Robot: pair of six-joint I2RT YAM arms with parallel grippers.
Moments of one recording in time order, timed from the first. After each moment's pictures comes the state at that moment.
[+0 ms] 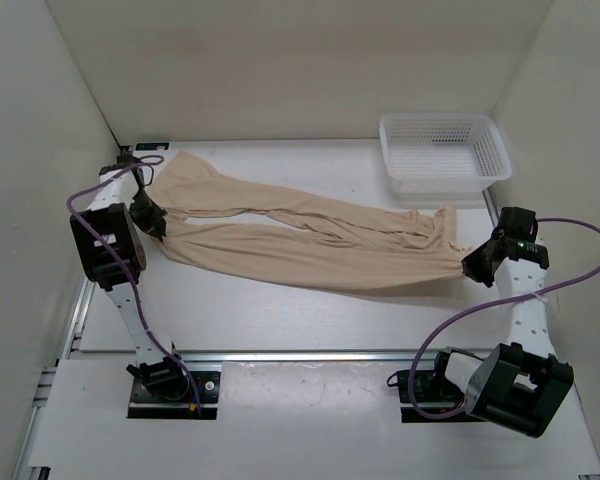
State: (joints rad) left arm 0.26 2.12 1.65 -0.97 -0.02 -0.54; right arm -0.31 1.10 0.89 -0.84 0.05 0.60
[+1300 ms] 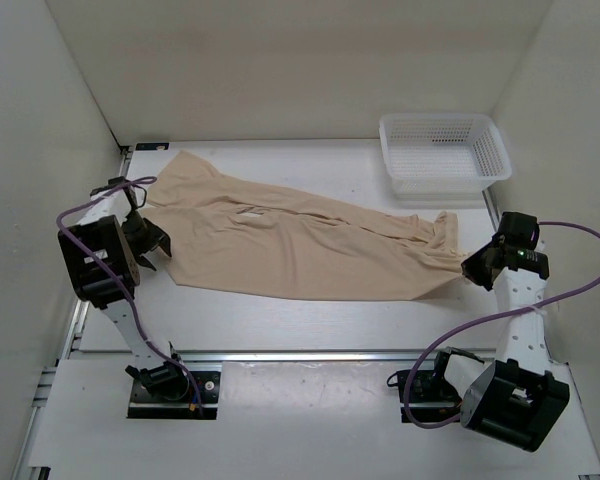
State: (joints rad) left arm 0.32 1.91 1.38 -0.98 -0.01 -0.53; right arm -0.31 1.03 0.86 -0.85 0.03 0.59
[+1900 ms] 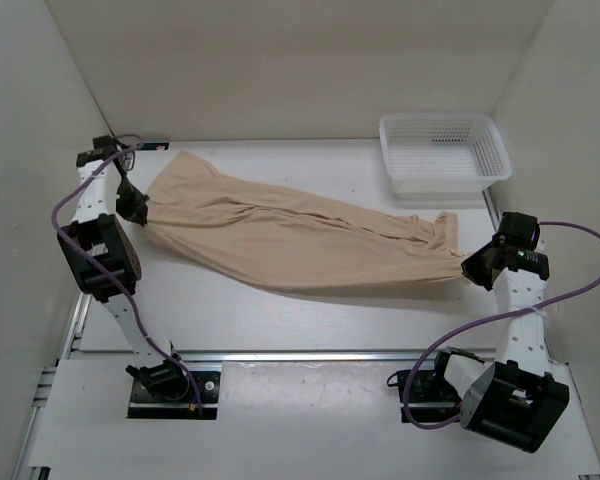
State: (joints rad) left arm 0.30 2.03 1.73 -1.08 -0.10 -0.55; right arm -0.31 1.02 0.86 -0.85 0.03 0.59
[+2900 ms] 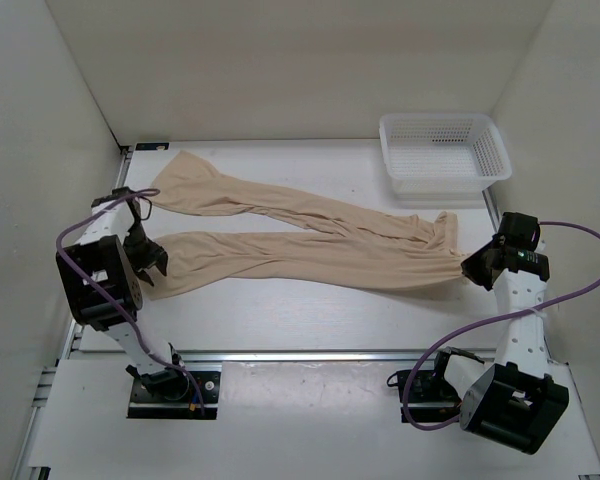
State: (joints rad) left arm 0.29 1.73 1.23 -1.06 -0.14 -0.57; right arm -0.31 1.01 0.86 -0.85 0.02 0.59
